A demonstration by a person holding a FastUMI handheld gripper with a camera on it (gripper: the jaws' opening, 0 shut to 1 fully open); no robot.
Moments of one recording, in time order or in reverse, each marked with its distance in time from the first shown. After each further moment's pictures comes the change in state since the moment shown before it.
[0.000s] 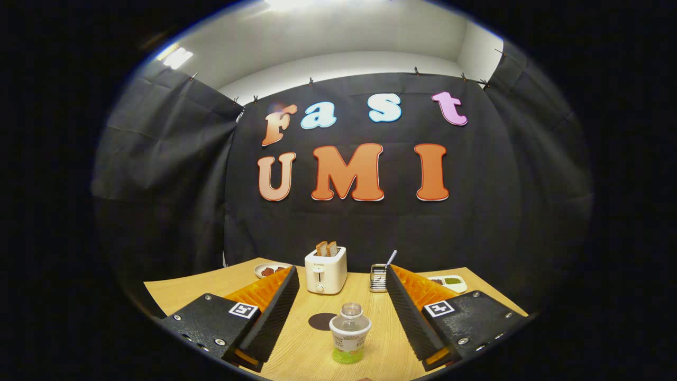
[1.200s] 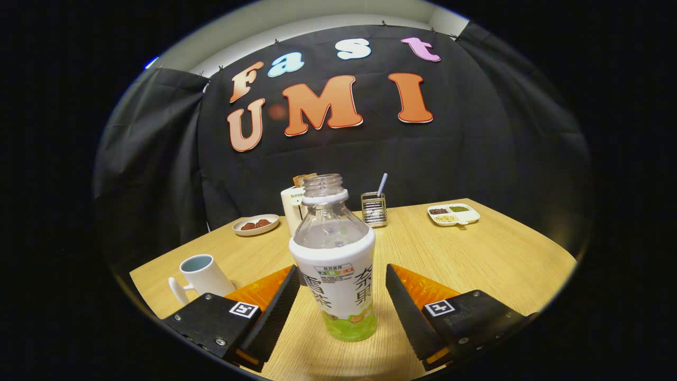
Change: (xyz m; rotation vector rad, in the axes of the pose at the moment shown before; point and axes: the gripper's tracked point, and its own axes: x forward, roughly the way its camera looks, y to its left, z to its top) arm 0.045 -0.015 -0.173 0.116 0.246 -0.094
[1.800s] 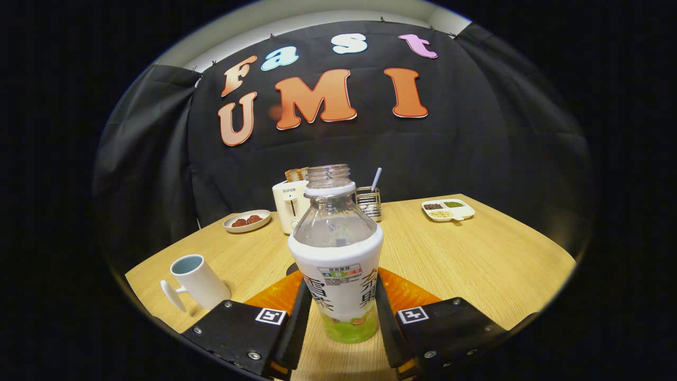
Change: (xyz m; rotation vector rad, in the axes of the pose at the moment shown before) arm 0.010 0.006 0.002 0.005 0.027 -0.029
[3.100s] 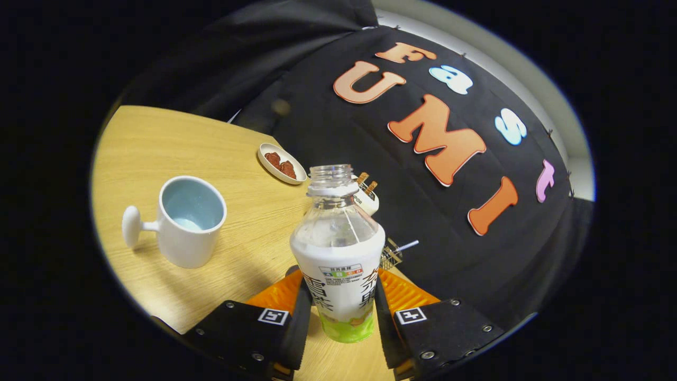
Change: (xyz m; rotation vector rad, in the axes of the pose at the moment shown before) arm 0.036 0.104 0.033 -1.007 -0.023 -0.009
